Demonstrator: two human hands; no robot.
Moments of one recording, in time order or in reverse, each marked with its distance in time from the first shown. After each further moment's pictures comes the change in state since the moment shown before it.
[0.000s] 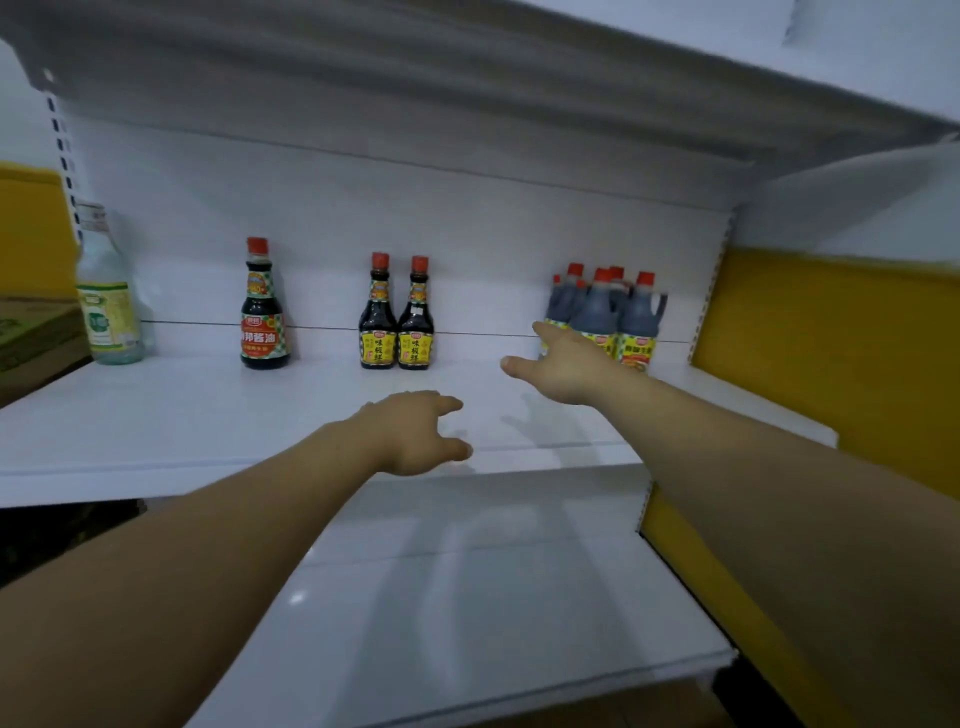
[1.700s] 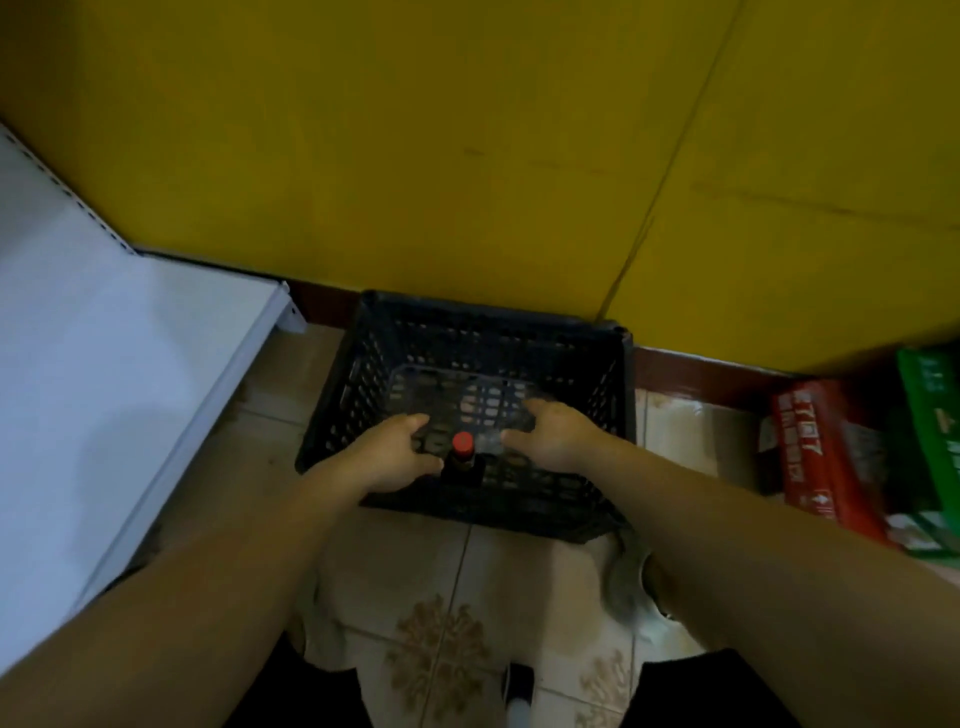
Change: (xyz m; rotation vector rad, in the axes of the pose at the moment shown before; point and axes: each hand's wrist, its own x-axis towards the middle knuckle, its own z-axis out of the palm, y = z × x) left_hand -0.042 0.373 0.488 0.039 -1.039 0.549; right_hand -0.486 0.421 0.171 0.466 -0.339 1.273
